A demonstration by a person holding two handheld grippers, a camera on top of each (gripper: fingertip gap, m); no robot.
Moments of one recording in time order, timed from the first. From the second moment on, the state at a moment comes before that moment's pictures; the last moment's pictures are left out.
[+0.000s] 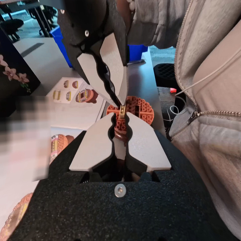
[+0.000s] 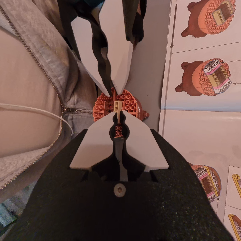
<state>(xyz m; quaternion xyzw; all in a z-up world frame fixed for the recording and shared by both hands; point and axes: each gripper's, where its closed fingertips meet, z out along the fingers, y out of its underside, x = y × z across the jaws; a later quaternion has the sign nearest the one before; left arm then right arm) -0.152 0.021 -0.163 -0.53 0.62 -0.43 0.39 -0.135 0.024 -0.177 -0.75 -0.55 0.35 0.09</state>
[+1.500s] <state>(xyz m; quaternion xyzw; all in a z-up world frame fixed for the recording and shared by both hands) -0.156 0.011 -0.178 -0.57 0.61 -0.40 0.38 -0.133 0.013 -0.172 -0.78 -0.57 0.20 0.14</state>
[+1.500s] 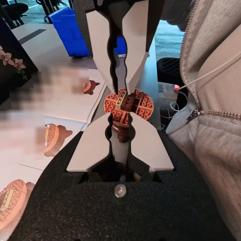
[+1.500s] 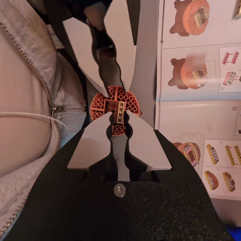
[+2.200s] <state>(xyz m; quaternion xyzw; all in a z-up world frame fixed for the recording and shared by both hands) -0.150 0.003 -0.182 -0.56 0.60 -0.40 0.40 -0.138 0.006 -0.178 -0.82 -0.55 0.15 0.11</state>
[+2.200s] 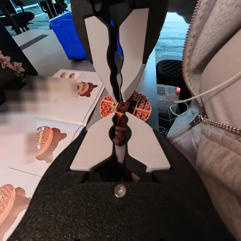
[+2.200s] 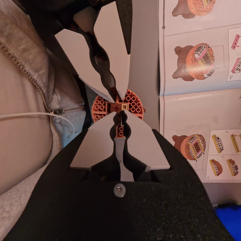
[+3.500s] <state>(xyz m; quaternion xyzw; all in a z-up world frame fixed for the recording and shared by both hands) -0.150 0.005 -0.181 -0.57 0.60 -0.39 0.41 -0.132 0.003 -0.185 -0.80 -0.55 0.14 0.16</state>
